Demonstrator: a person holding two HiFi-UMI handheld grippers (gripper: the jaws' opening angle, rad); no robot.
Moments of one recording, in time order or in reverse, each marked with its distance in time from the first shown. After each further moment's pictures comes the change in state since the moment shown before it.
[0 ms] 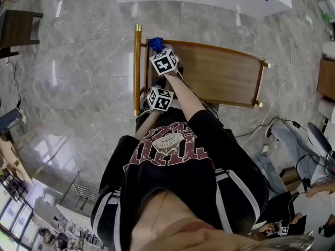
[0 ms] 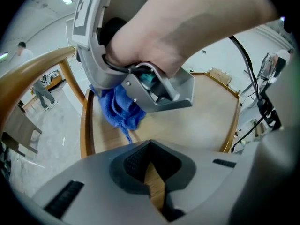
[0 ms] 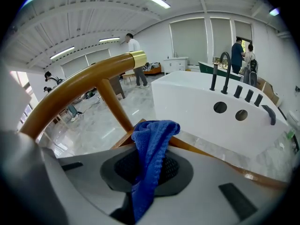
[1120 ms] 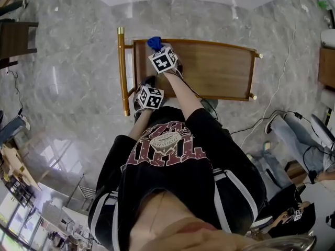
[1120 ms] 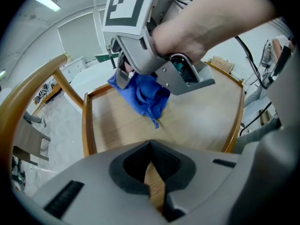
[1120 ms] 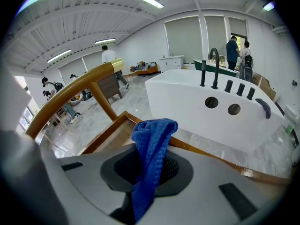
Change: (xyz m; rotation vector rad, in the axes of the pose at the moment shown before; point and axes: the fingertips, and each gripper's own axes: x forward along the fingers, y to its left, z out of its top) left arm 0.003 -0.004 -0.002 0.073 0.076 0.076; right arm -0.032 -0.048 -0.030 0.044 0.007 -0.007
